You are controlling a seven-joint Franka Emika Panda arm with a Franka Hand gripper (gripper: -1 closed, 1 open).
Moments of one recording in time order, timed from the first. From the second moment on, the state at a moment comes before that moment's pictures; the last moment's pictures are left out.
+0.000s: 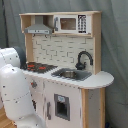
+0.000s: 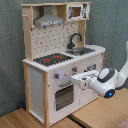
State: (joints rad) arm -1.25 -0.17 2.47 -2.30 -1.62 1.65 0.03
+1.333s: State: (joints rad) arm -1.27 0.07 2.40 -2.48 -1.85 1.70 0.10
